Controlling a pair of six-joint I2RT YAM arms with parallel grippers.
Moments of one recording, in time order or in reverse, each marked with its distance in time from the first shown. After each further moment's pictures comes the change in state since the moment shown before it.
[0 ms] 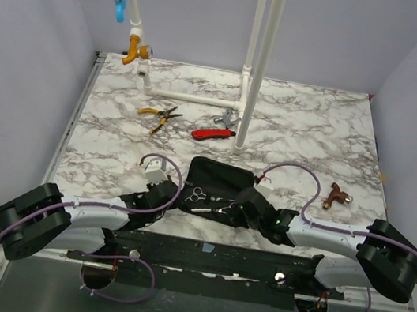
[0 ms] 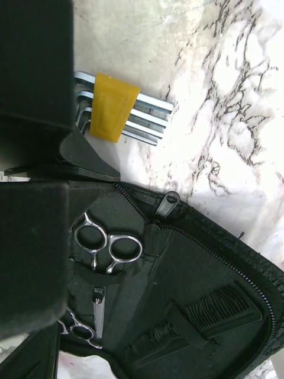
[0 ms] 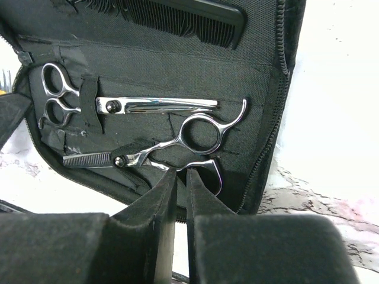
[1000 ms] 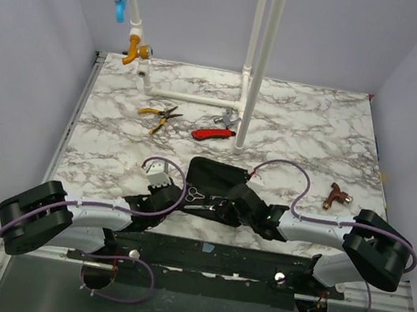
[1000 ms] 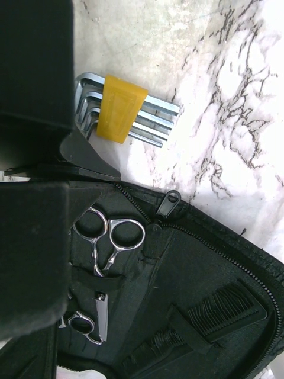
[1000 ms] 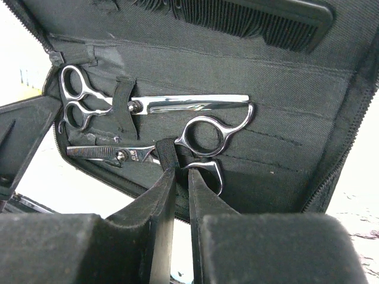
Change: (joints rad) left arm -0.084 0.024 0.021 -0.048 -0.127 -0.042; right arm 0.019 0.102 0.063 0.075 -0.042 0.016
